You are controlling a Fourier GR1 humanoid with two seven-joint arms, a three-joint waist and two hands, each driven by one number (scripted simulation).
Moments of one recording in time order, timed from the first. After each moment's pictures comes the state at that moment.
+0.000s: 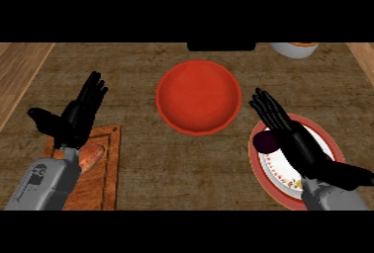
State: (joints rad) left arm -0.29 0.29 -0.09 -1.30 0.30 0.10 -0.05; right arm -0.17 -0.33 0.30 -1.59 -0.31 0.11 -0.24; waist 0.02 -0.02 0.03
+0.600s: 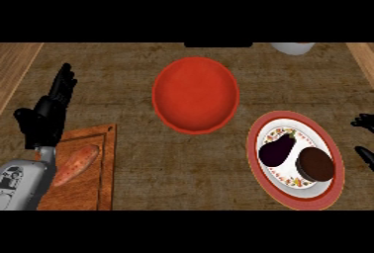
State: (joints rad) left arm -0.28 0.41 -0.09 -1.39 0.12 0.24 0.00; right arm -0.06 -0.63 -0.12 -1.19 -0.54 0.39 -0.42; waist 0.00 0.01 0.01
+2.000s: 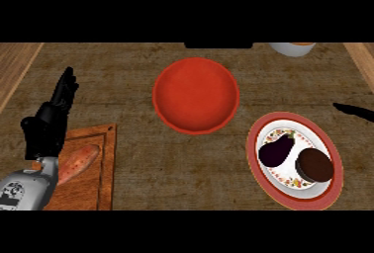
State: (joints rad) left arm -0.21 0.38 -0.12 -1.57 0.01 0.28 0.14; right arm -0.24 -0.95 0.16 -1.23 0.09 0.59 -0.47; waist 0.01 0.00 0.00
